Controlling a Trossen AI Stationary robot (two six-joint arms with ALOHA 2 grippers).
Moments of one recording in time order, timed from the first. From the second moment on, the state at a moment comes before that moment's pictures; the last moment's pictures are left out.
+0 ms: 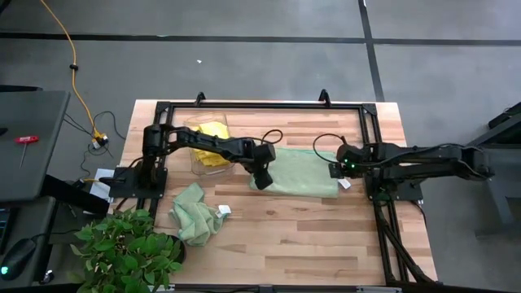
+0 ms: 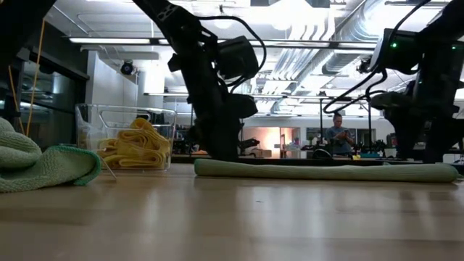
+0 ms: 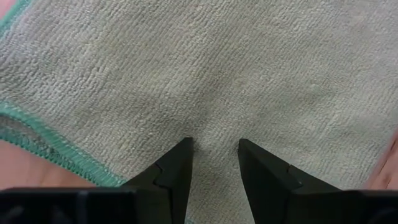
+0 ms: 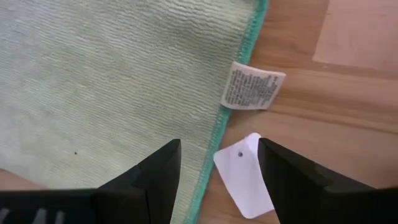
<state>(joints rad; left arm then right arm) 0.25 2.02 1.31 -0.48 0.00 -0.36 -0.25 0.88 0.38 -0.75 -0.04 1.20</state>
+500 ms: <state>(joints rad) 0.25 2.02 1.31 -0.50 0.01 -0.32 -0.25 0.90 0.38 -0.64 -0.01 1.25</state>
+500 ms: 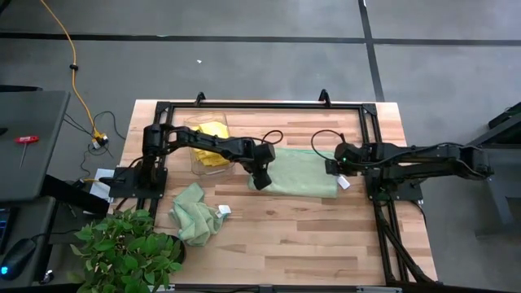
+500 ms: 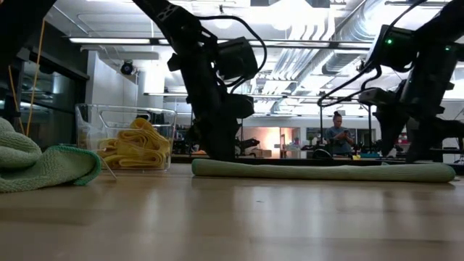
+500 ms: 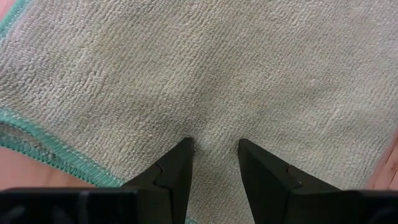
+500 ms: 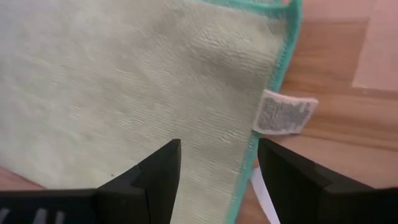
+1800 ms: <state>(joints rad) 0.37 1.88 1.31 -0.90 0.01 0.06 -0.25 0.90 0.38 -0.55 0.04 1.30</state>
